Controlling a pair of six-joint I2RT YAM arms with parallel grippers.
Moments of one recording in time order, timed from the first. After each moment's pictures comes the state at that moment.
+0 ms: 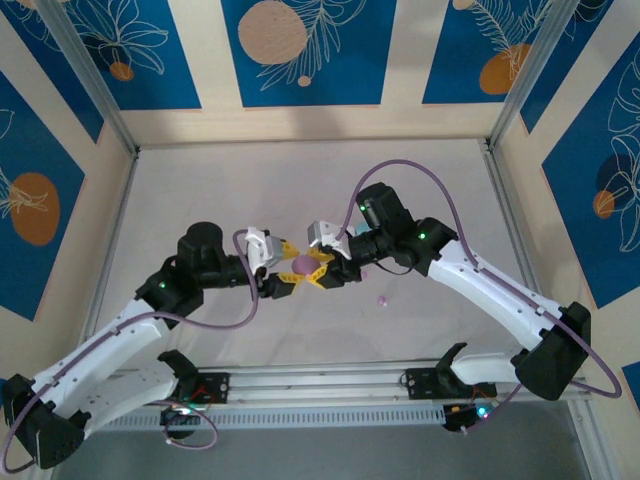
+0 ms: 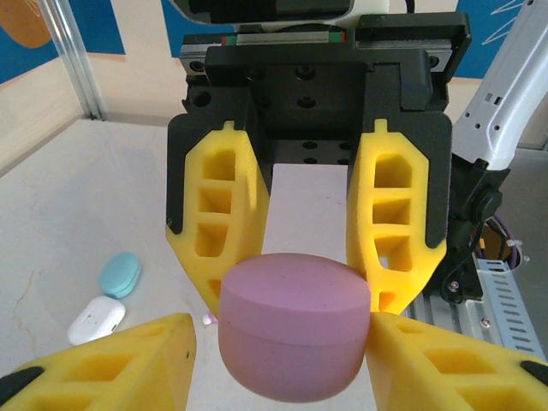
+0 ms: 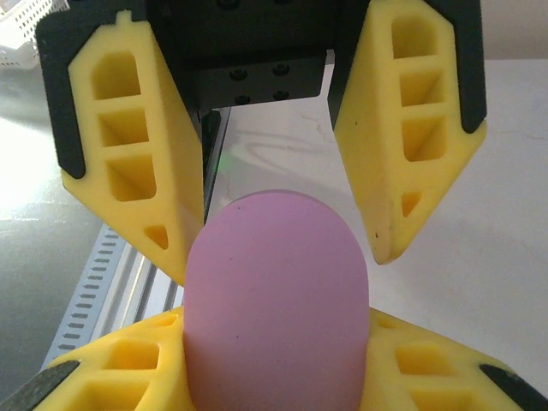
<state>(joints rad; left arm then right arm) -0.68 0.89 0.78 -0.20 0.65 0.21 0.74 1.26 1.18 -0.65 -0.78 -0.54</state>
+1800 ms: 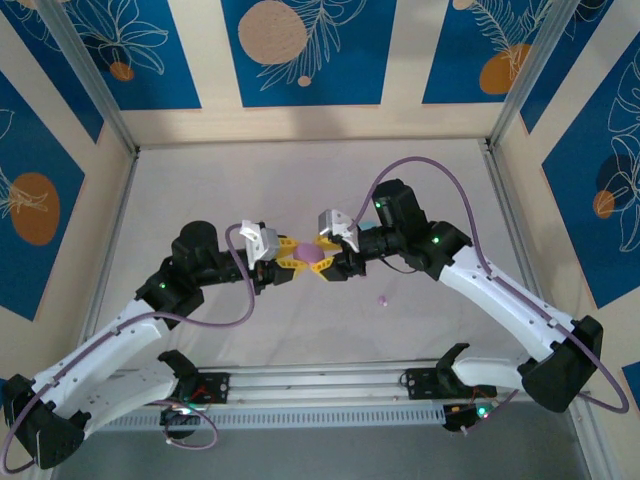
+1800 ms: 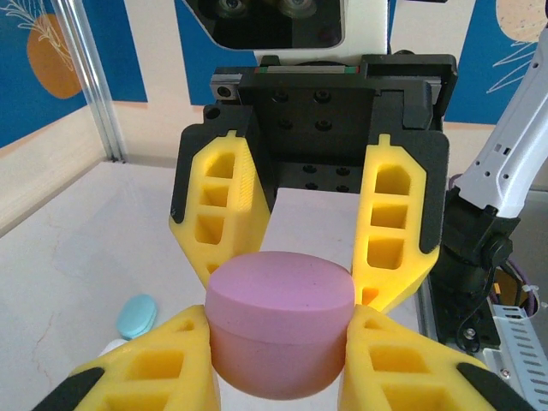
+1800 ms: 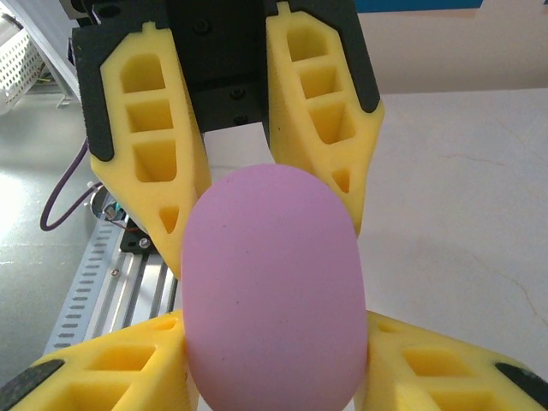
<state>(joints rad) -0.68 0.88 0.77 -0.06 0.63 0.14 0.69 1.19 1.14 -0.55 -0.78 -0.44</state>
